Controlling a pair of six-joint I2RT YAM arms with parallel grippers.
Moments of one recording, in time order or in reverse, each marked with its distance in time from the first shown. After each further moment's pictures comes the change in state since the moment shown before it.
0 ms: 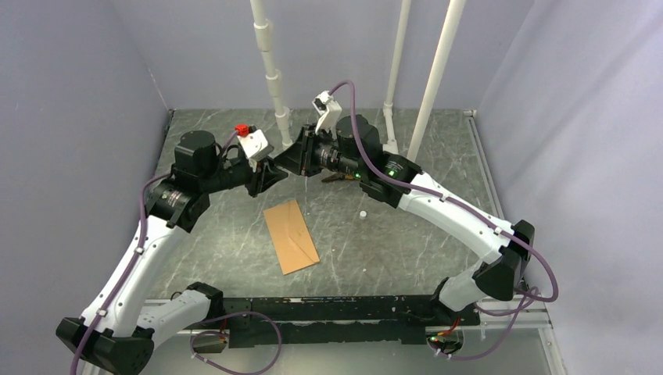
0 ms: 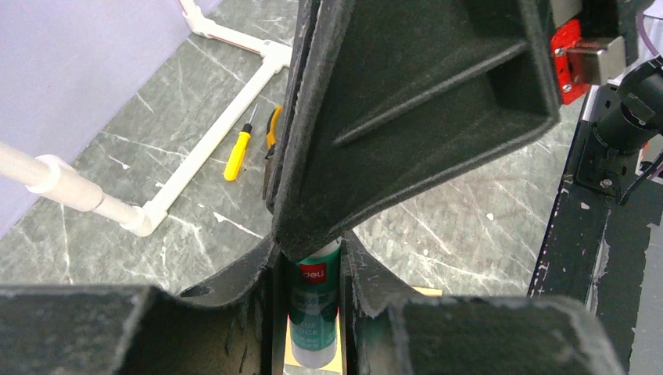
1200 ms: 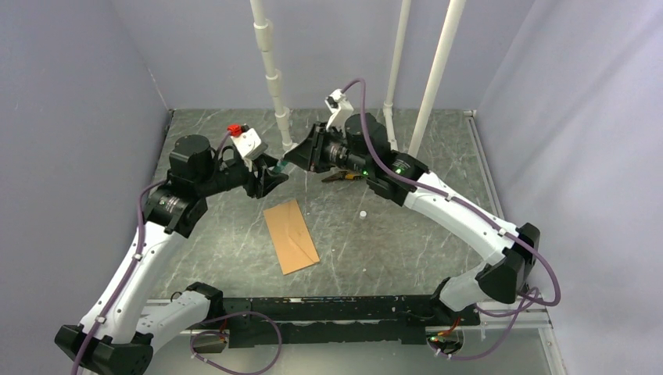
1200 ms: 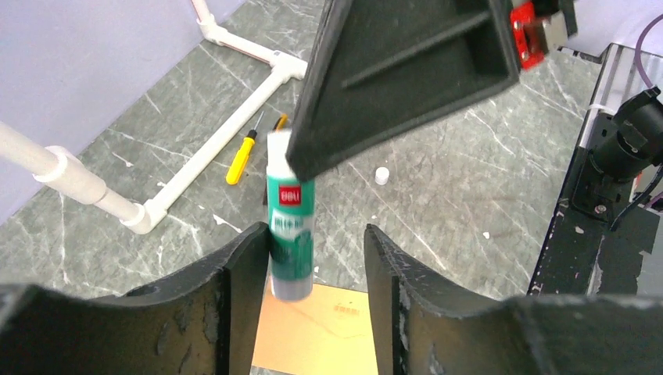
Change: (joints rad) left arm 0.008 -0.037 -0.048 0.067 -0.011 -0.073; right arm -0.039 -0.020 -0.031 -0.025 -0.002 0.044
